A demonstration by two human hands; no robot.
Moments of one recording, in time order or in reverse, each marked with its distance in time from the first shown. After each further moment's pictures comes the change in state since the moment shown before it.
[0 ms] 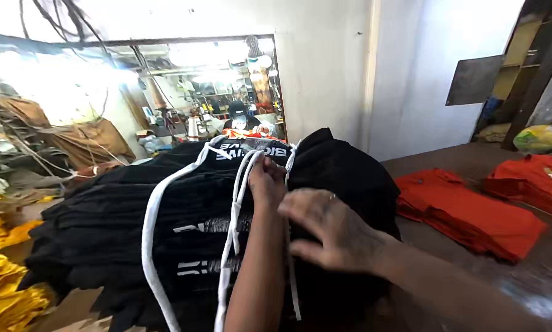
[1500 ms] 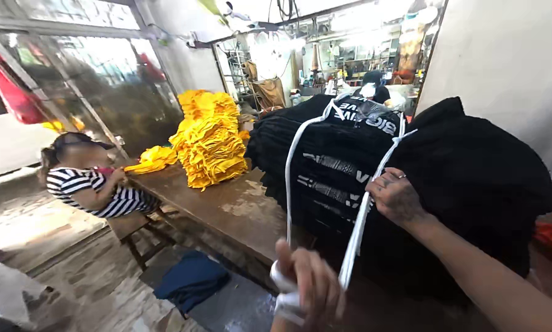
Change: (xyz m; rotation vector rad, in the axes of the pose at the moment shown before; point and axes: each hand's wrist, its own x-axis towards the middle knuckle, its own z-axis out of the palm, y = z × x) left_hand -0.365 0.087 -0.076 -0.130 -0.517 0.122; right_hand -0.039 0.000 0.074 0.040 0.154 -0.274
